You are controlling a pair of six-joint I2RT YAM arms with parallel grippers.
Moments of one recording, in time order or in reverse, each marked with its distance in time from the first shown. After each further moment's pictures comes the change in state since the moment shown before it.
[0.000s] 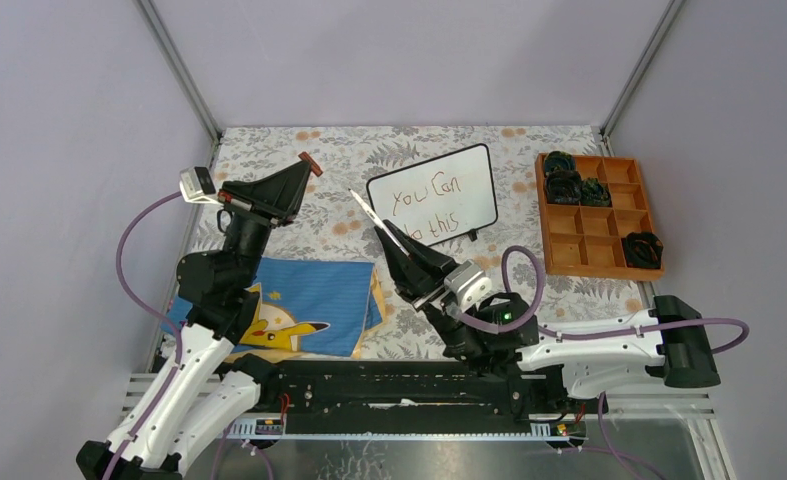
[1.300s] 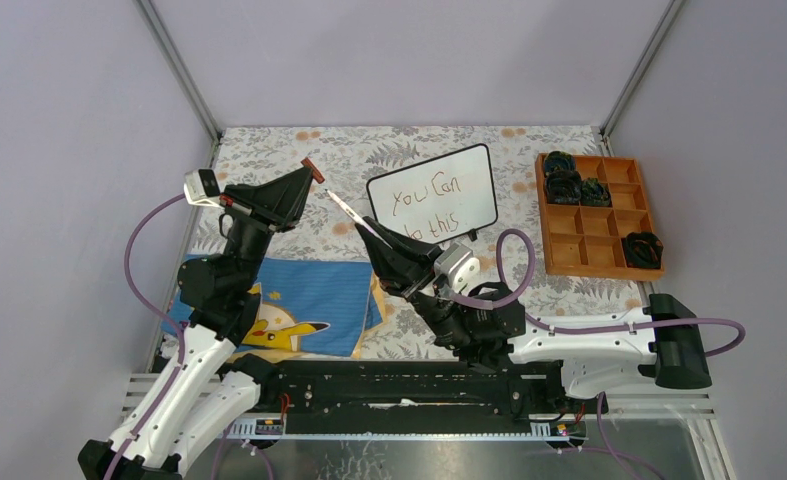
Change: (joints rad) left arm 0.000 -0.007 -0.037 0.074 0.052 -0.087; right arm -0.057 0.045 0.066 -0.093 -0.084 0.223
